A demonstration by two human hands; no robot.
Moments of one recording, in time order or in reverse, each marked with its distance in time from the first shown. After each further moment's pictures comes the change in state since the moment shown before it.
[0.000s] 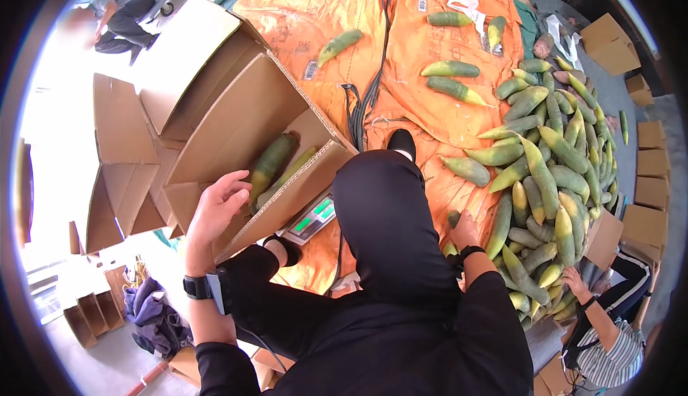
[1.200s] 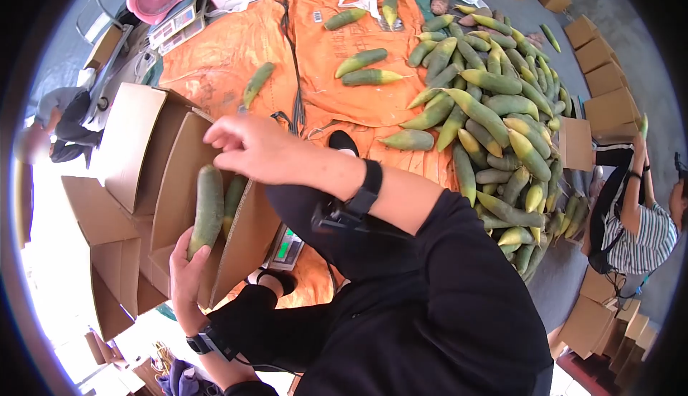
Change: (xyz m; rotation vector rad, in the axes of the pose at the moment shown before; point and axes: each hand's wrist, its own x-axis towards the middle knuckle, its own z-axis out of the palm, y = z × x) left_hand -0.042 0.023 -0.009 -0.036 0.011 0.228; right_hand -0.196 -0.264 -0.250 1.030 0.046 -1.333
